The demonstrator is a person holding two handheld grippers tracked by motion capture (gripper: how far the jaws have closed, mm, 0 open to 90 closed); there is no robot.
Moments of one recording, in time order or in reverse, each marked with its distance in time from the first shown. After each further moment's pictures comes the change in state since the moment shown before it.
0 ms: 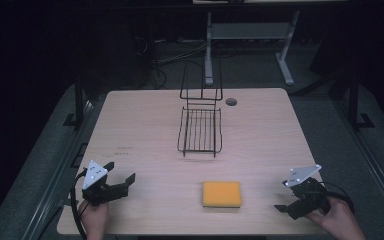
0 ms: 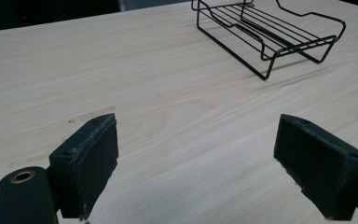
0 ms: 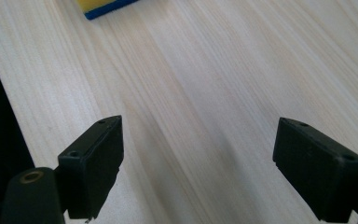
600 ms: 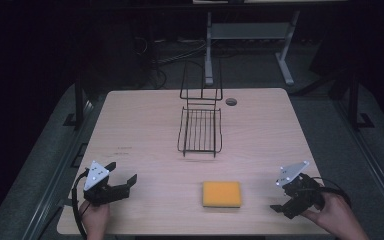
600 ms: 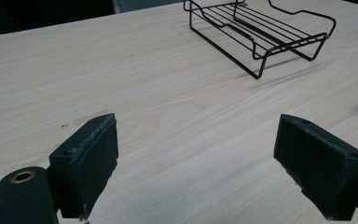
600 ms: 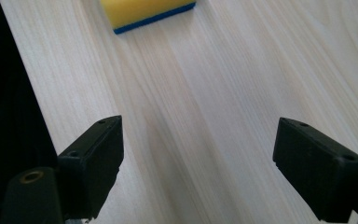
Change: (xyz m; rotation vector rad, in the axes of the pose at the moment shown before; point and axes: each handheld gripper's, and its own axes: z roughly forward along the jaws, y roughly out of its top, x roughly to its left) left arm -0.003 0.001 -0.001 -0.002 -0.018 0.024; right arm 0.012 0.033 -0.006 0.075 0.016 -0.102
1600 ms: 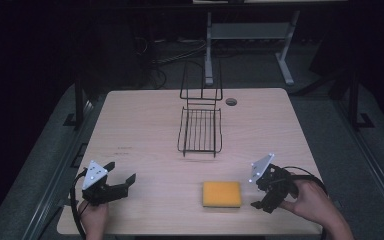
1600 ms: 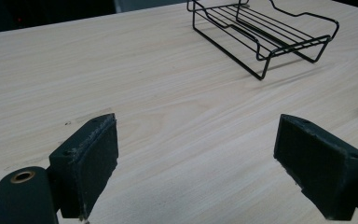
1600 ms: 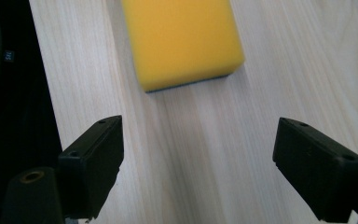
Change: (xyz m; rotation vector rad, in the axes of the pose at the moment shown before) left arm 0.005 -0.002 -0.001 -0.004 0.003 -0.016; right arm 0.009 0.065 0.017 0.073 0.079 -0.158
